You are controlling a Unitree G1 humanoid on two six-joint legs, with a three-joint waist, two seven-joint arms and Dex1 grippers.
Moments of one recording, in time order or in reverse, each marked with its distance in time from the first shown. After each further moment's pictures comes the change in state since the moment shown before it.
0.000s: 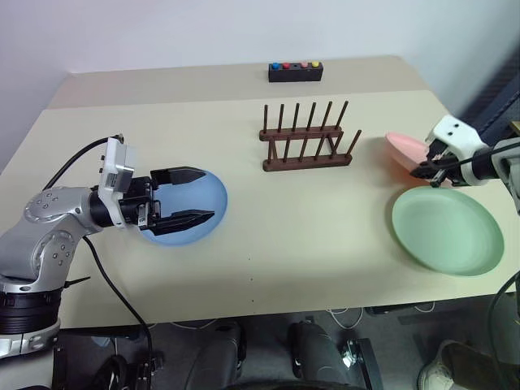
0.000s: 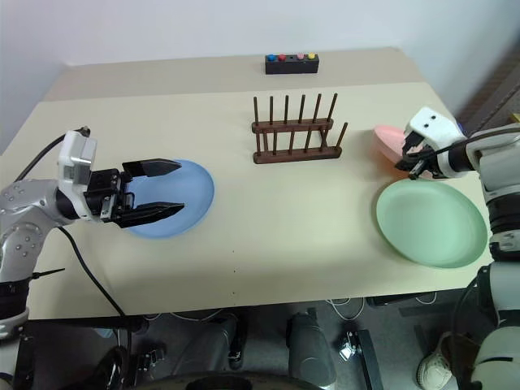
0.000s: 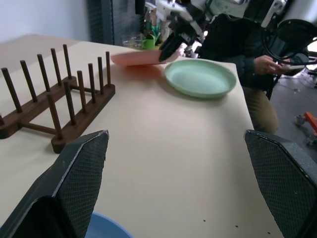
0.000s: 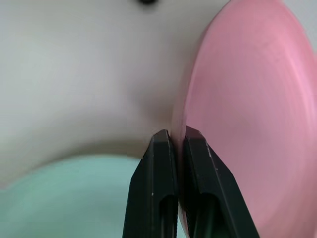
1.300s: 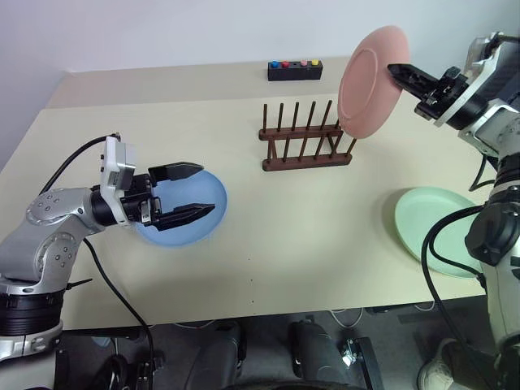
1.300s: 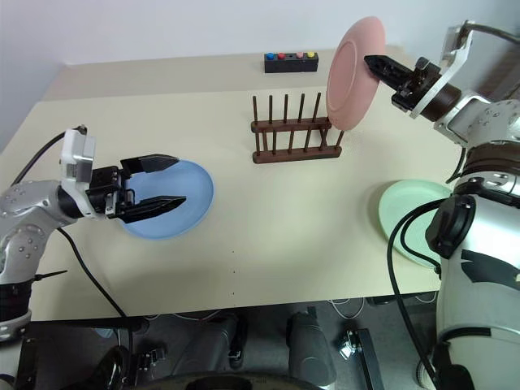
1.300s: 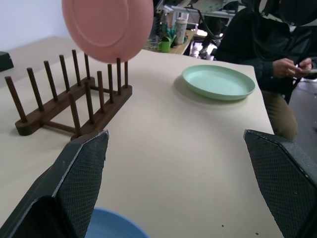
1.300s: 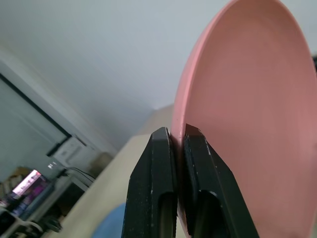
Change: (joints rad) left arm 0.013 -0.008 0.003 -0.020 -0.003 -0.017 0.055; right arm -0.313 0.230 -0.458 0.445 0.454 0.270 -0.119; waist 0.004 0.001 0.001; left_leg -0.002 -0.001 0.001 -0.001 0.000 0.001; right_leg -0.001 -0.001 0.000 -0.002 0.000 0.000
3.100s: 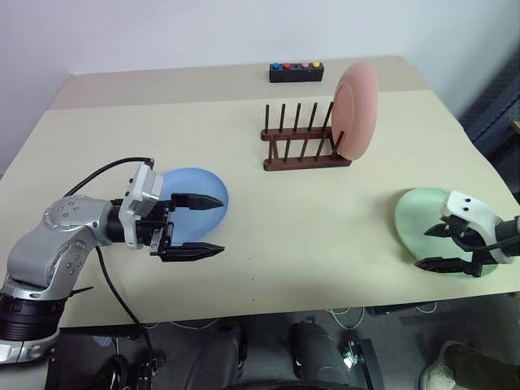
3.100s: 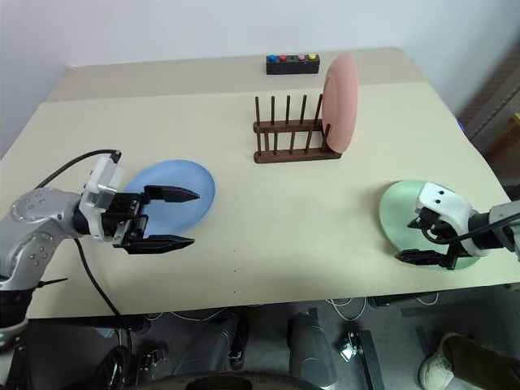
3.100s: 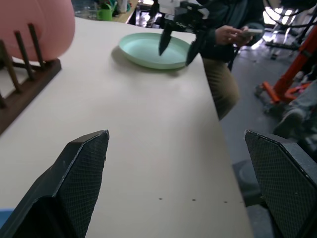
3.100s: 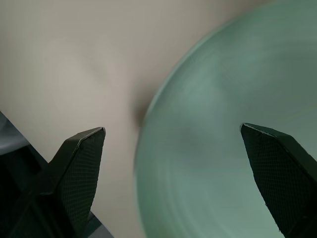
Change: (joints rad) left arm 0.017 0.047 -0.126 -0.041 0.038 -0.017 -0.148; right arm 1.177 -0.533 0.262 -1.134 -0.269 -0.102 0.179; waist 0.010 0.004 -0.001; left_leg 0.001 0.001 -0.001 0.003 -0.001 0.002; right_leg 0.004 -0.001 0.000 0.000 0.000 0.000
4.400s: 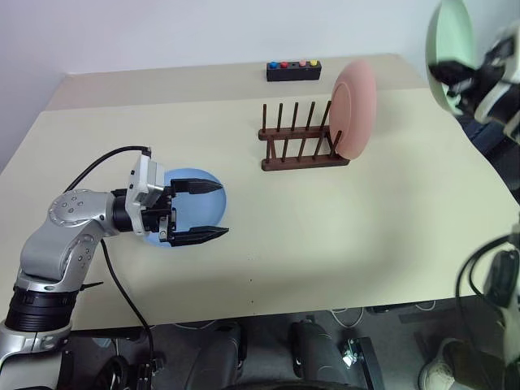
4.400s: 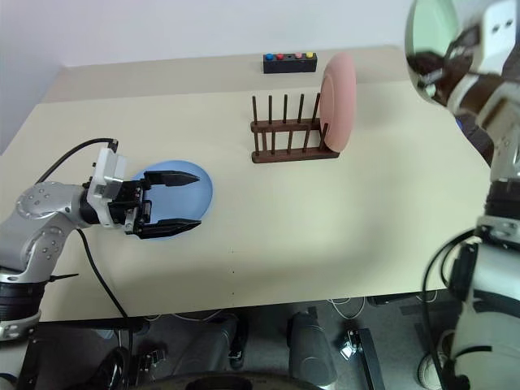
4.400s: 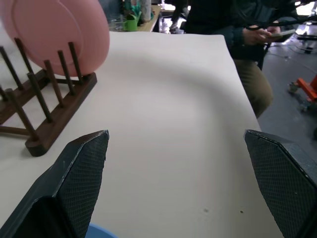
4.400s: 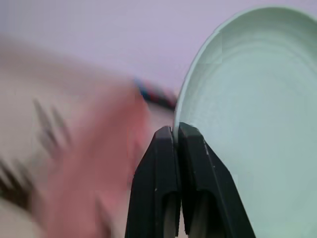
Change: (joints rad) left arm -0.032 -0.055 0.001 0.046 0.068 -0.082 0.069; right arm -0.957 0.489 -0.234 0.514 0.215 -0.139 -0.469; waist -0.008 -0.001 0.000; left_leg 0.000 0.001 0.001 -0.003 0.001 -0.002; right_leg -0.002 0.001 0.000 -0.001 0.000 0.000
